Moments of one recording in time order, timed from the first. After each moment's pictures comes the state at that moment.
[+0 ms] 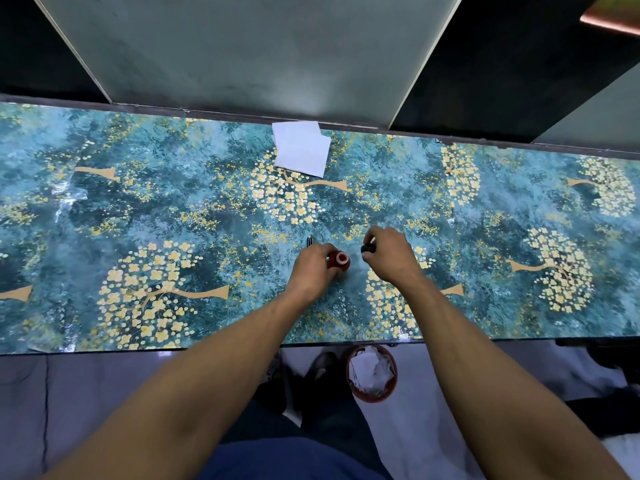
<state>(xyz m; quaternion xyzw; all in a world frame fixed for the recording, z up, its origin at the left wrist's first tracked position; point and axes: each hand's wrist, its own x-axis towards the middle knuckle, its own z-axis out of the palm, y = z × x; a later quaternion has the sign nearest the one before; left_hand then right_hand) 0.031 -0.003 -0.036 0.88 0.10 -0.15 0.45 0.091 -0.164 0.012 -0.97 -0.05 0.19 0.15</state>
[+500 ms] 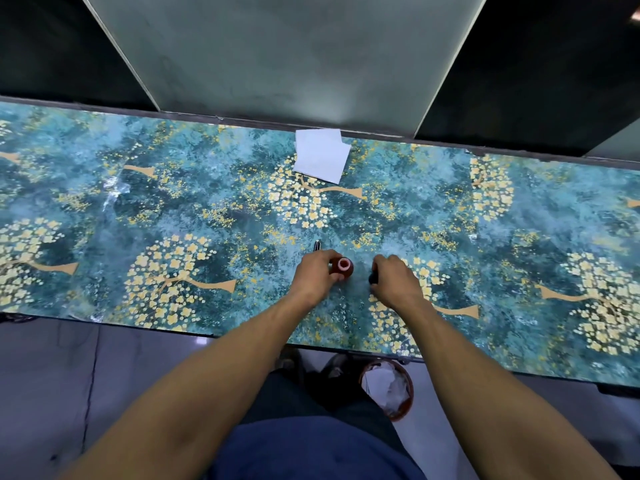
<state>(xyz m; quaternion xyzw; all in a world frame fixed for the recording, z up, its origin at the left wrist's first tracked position) 0.029 -0.021 -0.031 0.87 0.18 -0.16 0.43 0.081 -0.195 -0.022 -0.96 -0.12 0.26 0.07</state>
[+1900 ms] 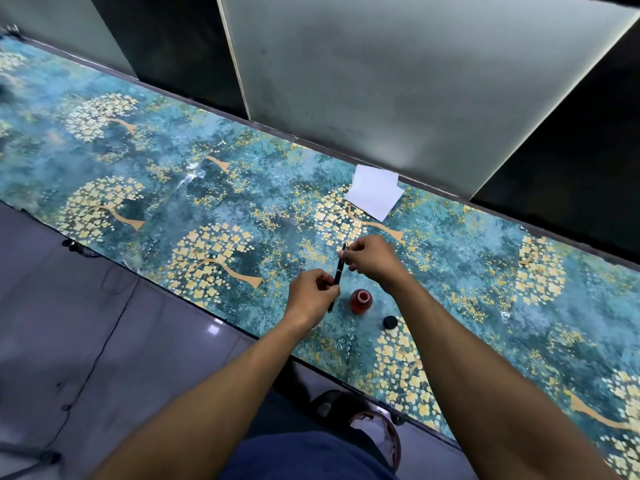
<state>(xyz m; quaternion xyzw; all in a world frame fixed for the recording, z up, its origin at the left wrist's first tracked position) -0.008 -0.018 0.020 0.74 0.42 0.01 0.52 0.141 -0.091 0.036 -0.85 -0.17 0.35 0.36</state>
